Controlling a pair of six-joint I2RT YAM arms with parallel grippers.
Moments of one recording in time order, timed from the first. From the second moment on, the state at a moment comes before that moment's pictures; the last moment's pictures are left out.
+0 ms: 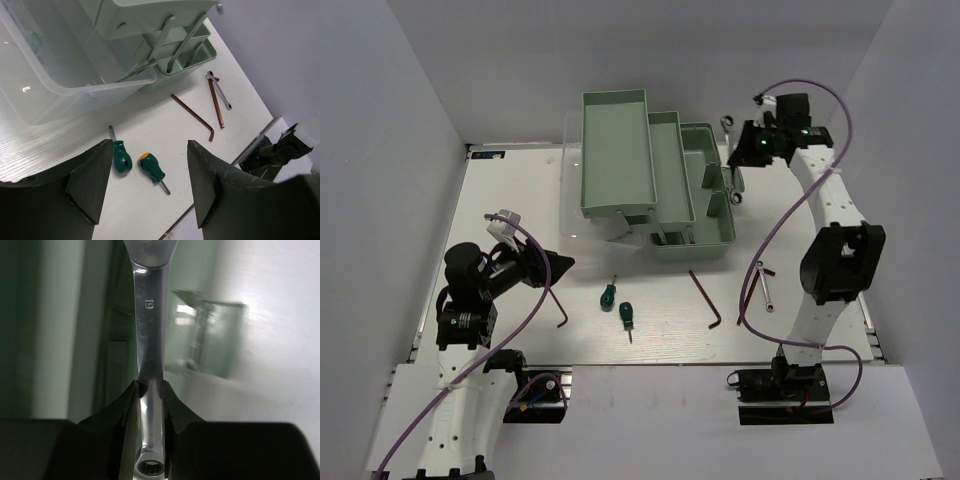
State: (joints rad) left arm 0.02 0.55 0.64 -0.36 0.75 -0.33; right arm 0.07 1.86 1.82 -0.74 -0.39 0.13
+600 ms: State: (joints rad) left arm 0.02 0.54 0.60 -0.34 0.80 -0.34; right arm 0.21 2.02 1.87 -0.83 -0.39 0.05
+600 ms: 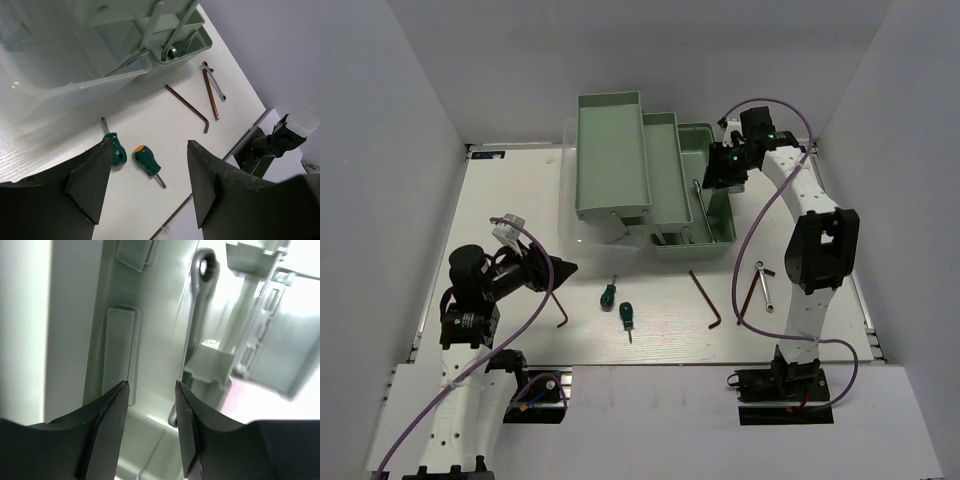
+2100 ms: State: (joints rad) left arm -0.03 0.54 0.56 -0.47 0.74 -0.34; right arm 0.08 1.50 0.80 -0.66 -0.02 -0.27
